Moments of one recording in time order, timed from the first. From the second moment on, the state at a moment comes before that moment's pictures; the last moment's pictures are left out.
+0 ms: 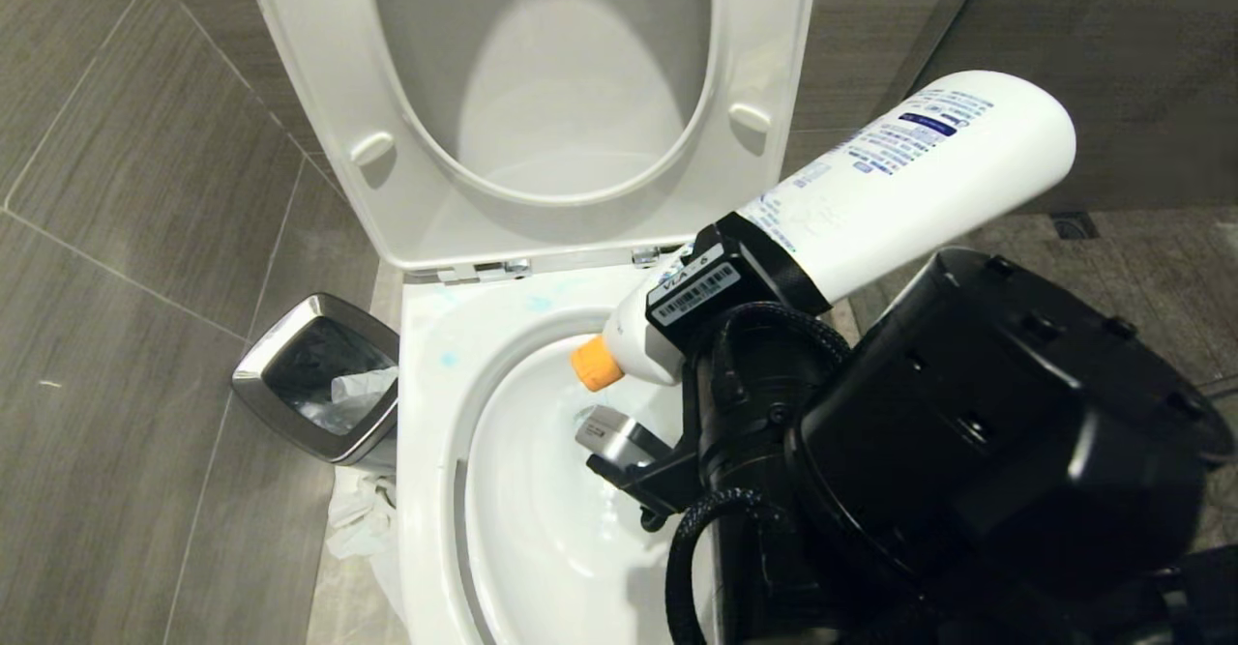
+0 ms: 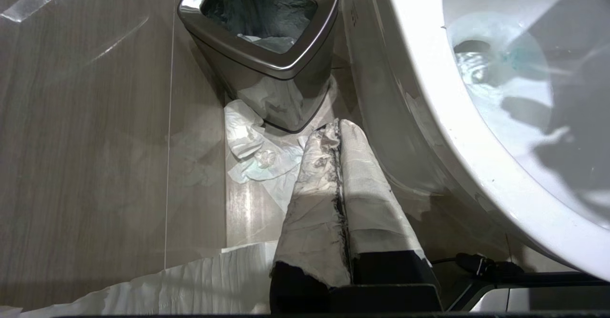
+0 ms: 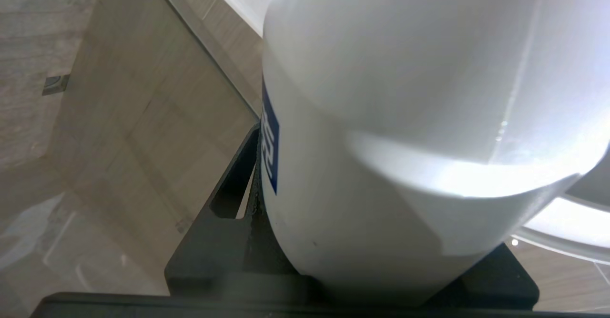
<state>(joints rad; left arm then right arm) 0.00 0.00 0.00 0.00 0.00 0.00 1.16 1.87 -1.07 -1.21 -1.20 -2.61</state>
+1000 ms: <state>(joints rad) 0.00 0.00 0.00 0.00 0.00 0.00 1.15 1.95 -1.16 -1.52 -1.37 -2.54</state>
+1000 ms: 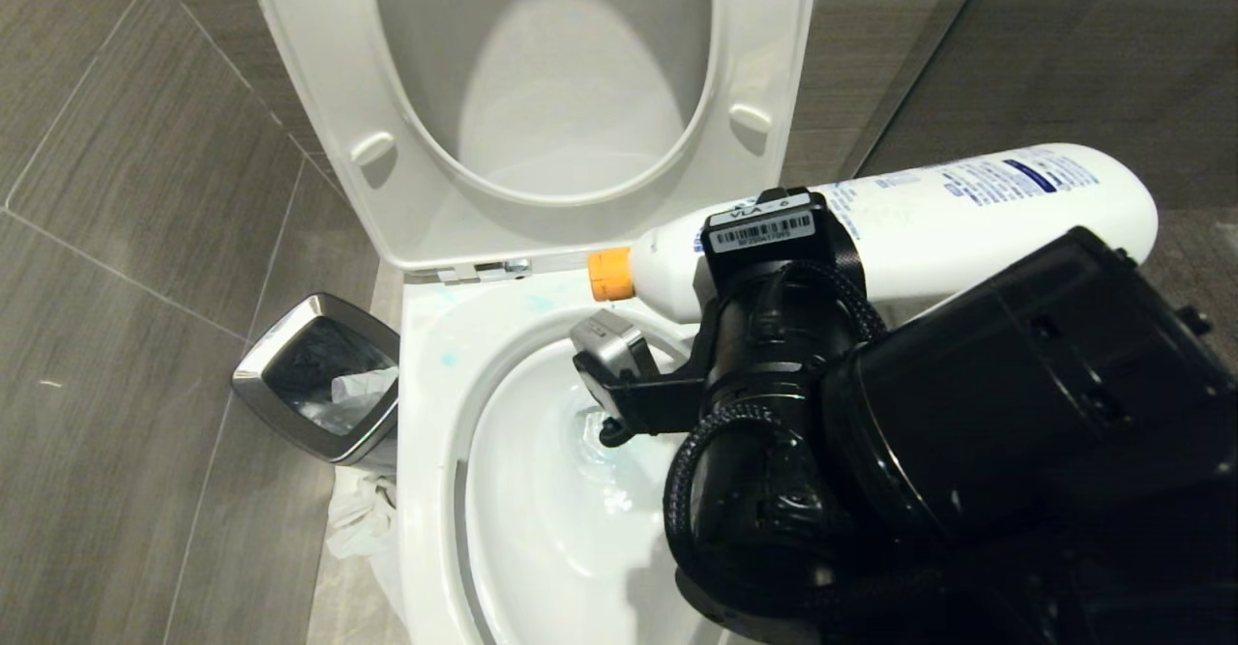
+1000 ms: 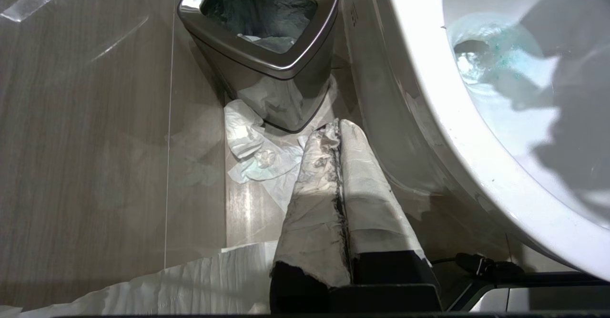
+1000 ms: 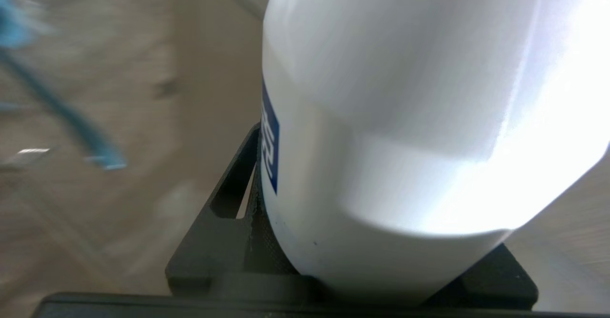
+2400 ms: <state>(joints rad) 0.00 0.00 0.00 0.00 0.00 0.00 0.96 1.91 -1.96 -1.48 -1.52 -2.03</state>
